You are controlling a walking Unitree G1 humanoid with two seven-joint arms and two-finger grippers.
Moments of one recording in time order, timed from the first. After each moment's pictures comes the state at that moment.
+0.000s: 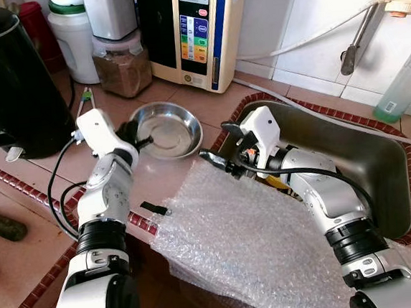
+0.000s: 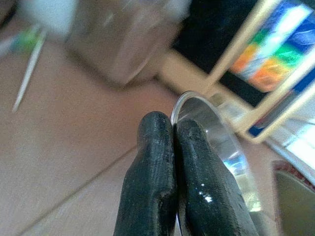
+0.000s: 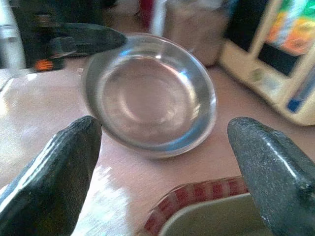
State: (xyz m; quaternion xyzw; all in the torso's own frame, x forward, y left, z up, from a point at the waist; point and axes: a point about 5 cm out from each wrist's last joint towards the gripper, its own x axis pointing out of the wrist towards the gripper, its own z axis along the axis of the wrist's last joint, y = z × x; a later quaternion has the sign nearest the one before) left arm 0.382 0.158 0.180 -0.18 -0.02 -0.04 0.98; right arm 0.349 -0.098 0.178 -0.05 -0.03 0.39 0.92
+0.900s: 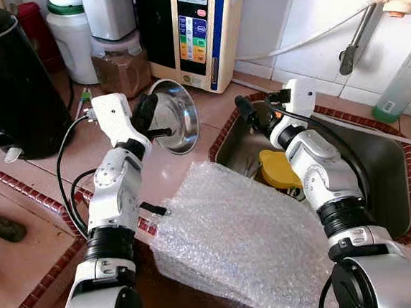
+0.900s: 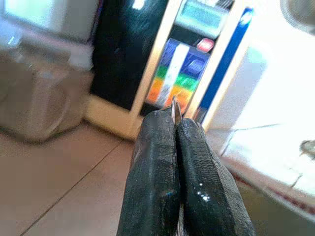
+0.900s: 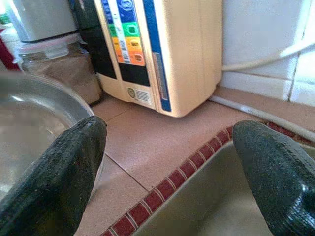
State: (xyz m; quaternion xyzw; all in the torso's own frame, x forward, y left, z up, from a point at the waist) left arm 0.369 0.132 0.199 -0.15 -0.12 -0.16 0.97; right arm 0.384 -0.132 0.183 0.12 -0.03 0.16 0.98
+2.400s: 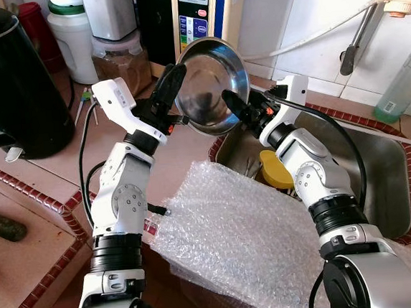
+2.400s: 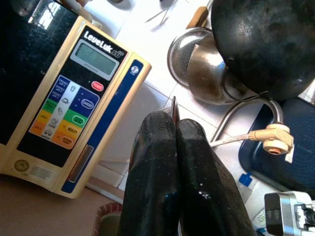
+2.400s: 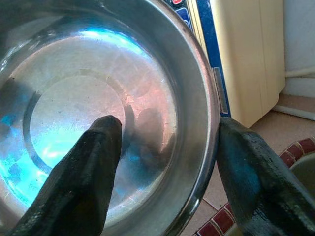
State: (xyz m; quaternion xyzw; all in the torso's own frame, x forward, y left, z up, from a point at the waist) left arm 0.346 0.106 0.229 -0.28 -0.18 -0.31 0.89; right arm 0.381 -0.111 0.194 0.19 -0.05 0.26 0.94
